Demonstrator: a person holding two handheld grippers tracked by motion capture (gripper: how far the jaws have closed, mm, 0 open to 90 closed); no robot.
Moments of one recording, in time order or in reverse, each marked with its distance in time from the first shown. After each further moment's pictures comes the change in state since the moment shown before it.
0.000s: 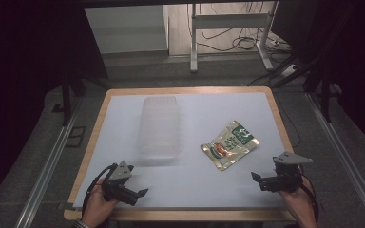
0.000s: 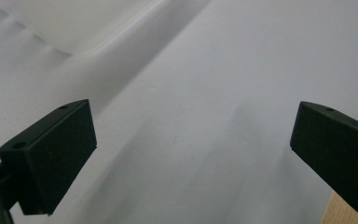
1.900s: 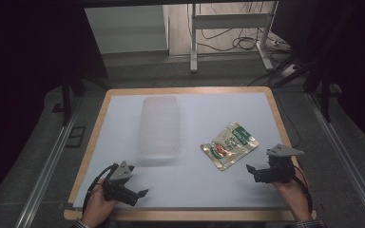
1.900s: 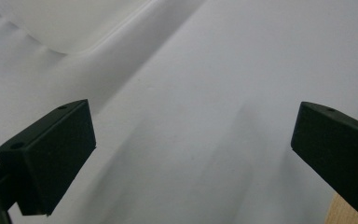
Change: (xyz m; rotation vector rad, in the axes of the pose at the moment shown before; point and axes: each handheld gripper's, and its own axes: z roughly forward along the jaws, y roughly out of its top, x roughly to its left) left arm 0.001 -0.001 0.005 0.022 -0.012 0.017; right arm -0.005 0.014 0.024 -0.020 0.000 -0.035
